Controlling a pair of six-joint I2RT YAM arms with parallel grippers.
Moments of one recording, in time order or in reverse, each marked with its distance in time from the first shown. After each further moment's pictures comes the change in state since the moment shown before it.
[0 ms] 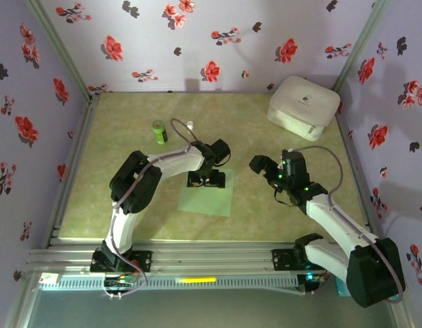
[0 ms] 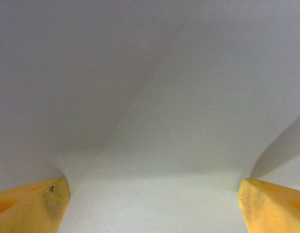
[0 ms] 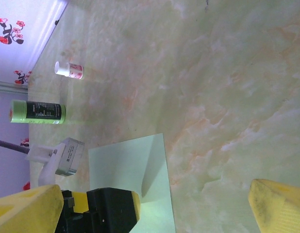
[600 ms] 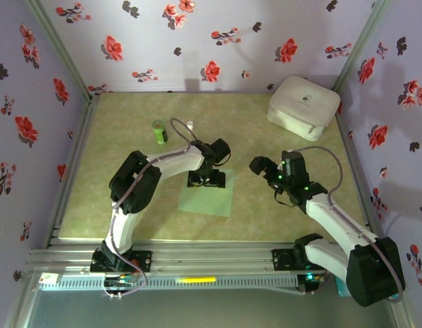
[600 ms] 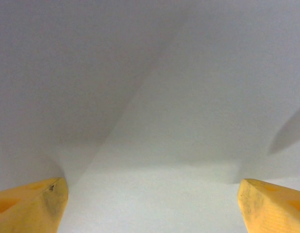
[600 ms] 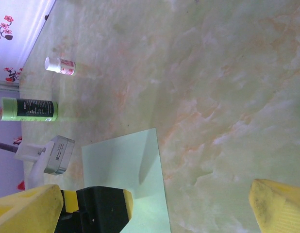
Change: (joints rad) left arm 0.001 -0.006 0.014 -0.023 0.013 0.001; right arm 0.000 0.004 0.006 -0.032 0.000 0.000
